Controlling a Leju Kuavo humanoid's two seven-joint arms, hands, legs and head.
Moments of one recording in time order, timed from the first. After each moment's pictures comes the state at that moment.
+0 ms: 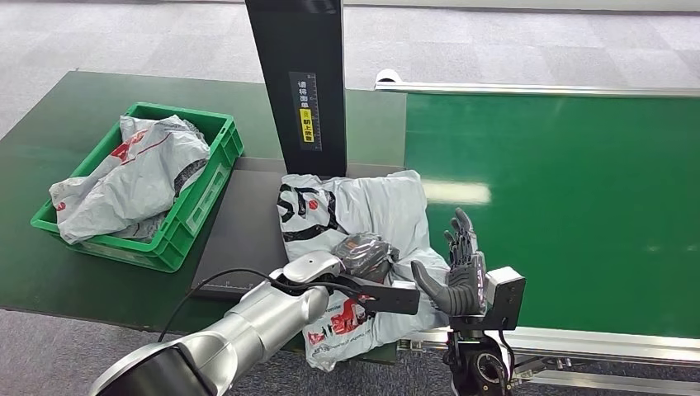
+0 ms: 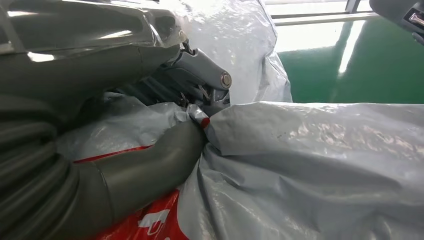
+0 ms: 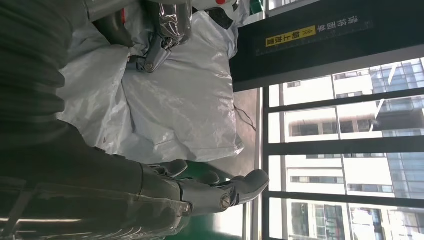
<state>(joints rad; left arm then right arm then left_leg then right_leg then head) -0.81 -0.32 -0.80 -0.36 -0.88 0.12 -0.27 -0.08 0.18 0.17 -1.37 0.00 -0.07 -0.46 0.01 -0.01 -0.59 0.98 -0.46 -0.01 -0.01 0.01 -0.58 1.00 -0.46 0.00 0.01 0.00</state>
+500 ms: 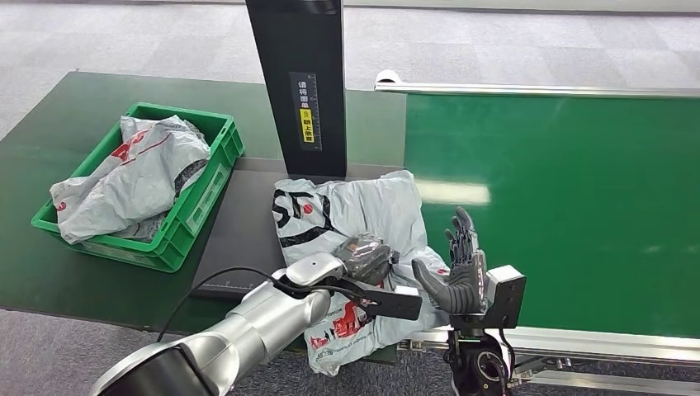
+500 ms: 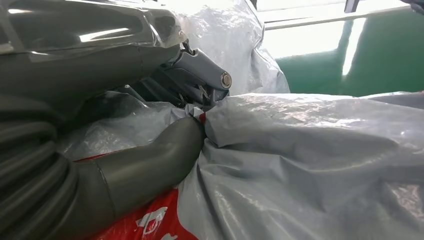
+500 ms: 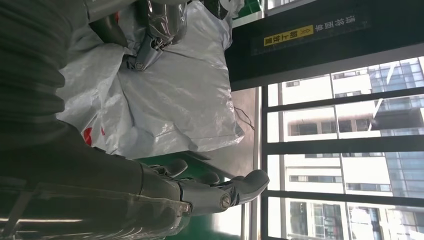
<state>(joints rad) -0.81 -0.33 -0.81 -0.35 -0.93 0.16 -0.25 -0.09 0.18 0.17 -1.37 0.00 -0.08 -0.46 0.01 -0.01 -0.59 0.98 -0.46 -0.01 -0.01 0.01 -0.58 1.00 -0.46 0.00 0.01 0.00</state>
